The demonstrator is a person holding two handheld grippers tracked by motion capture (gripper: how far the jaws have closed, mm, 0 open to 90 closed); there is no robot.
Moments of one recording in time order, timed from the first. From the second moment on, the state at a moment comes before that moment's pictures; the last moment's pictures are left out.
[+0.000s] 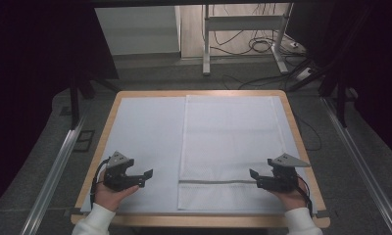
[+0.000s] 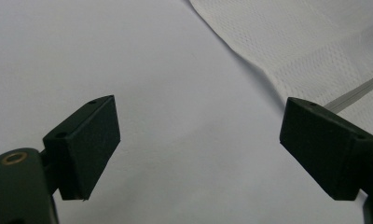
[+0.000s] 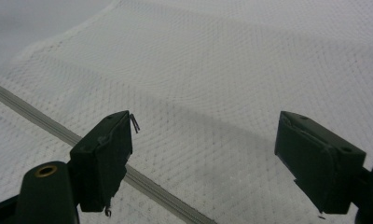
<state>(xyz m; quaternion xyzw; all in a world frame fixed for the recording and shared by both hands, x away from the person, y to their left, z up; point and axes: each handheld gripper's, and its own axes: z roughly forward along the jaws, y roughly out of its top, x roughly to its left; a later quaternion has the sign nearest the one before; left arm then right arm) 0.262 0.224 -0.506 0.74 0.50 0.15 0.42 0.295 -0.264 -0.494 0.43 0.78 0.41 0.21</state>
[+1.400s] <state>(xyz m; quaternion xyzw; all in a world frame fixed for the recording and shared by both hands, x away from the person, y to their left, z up) 0.264 0.172 -0.482 0.75 0.51 0.16 0.39 0.298 -0.273 -0.488 0.44 0.77 0.41 0.22</state>
